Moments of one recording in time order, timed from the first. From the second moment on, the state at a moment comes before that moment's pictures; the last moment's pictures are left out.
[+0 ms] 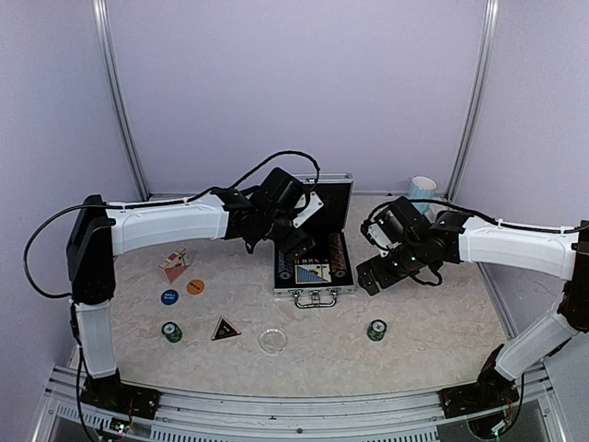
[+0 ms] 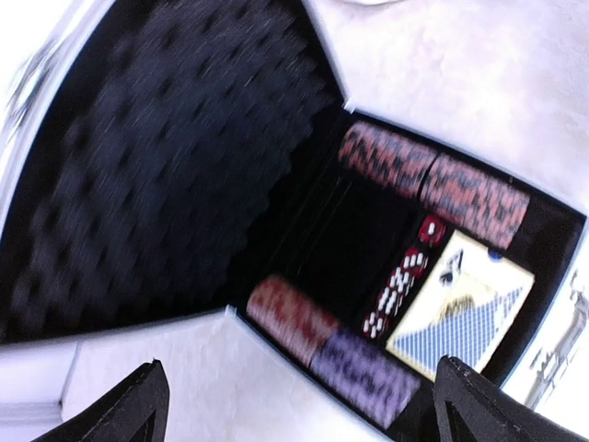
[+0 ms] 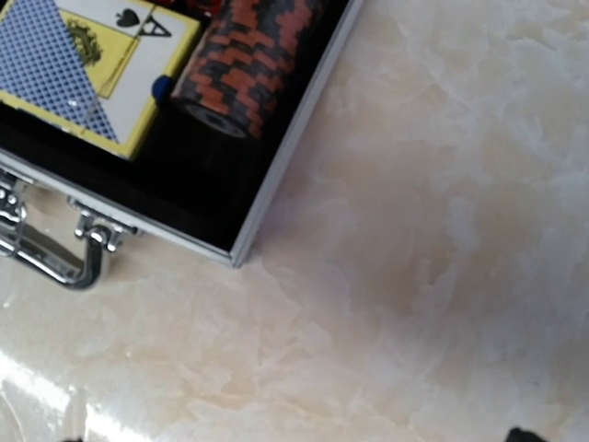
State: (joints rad) left arm -0.90 2.02 1.69 -0.41 -0.35 0.36; right arm 0.76 1.46 1.05 -0.61 0.18 0.21
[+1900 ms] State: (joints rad) left arm -0.25 1.86 1.33 -0.76 -0.21 -0.11; right arm 0.76 1.39 1.06 -0.51 0.15 0.09
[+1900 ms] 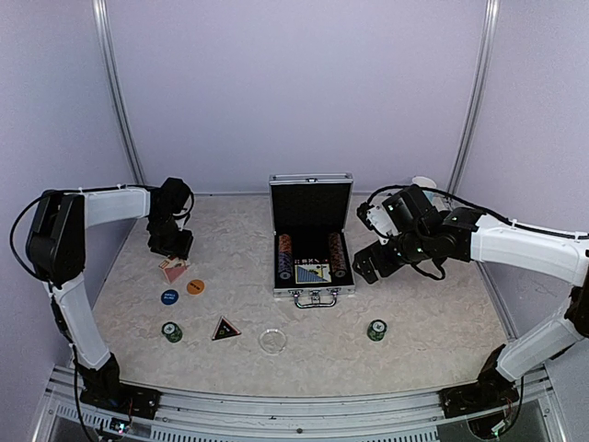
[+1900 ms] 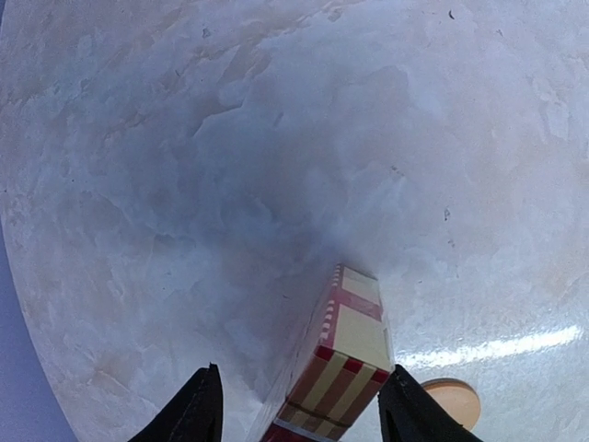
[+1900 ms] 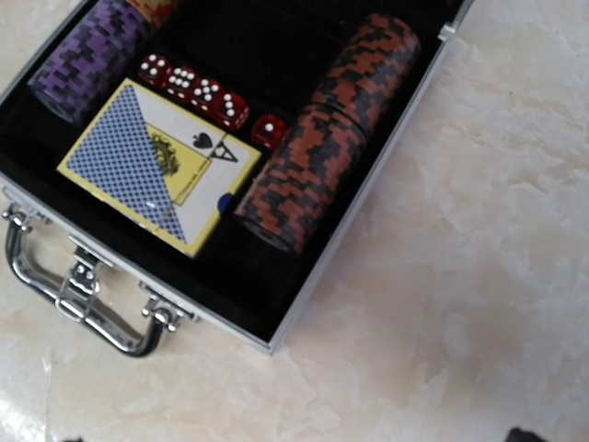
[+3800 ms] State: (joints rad) left arm -0.67 1.63 1.52 -0.78 0.14 -0.15; right arm 0.93 1.23 0.68 0.37 0.01 -0.24
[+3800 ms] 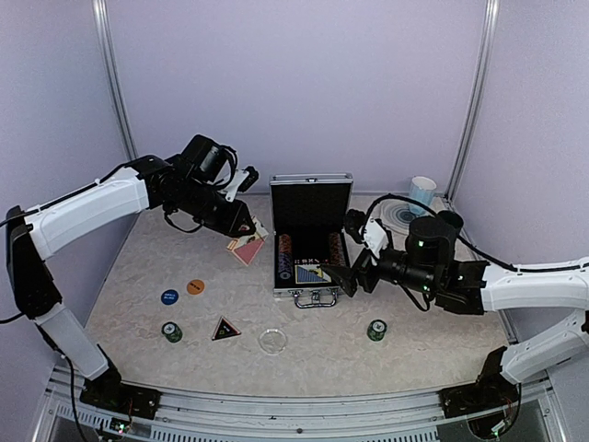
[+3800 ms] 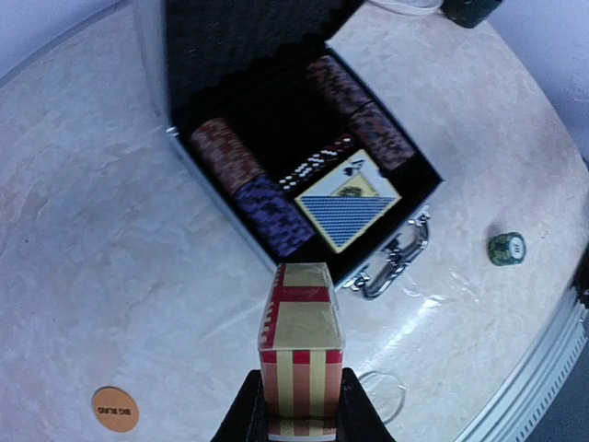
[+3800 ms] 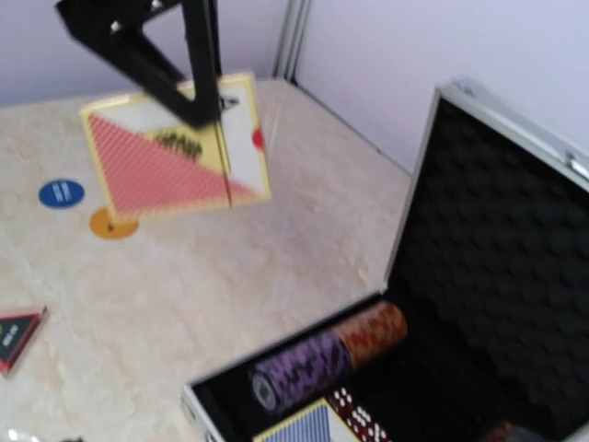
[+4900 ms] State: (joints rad) left arm -0.91 1.61 1.50 -0.65 0.55 0.10; right arm 0.79 1.22 0.78 0.20 -0.64 0.02
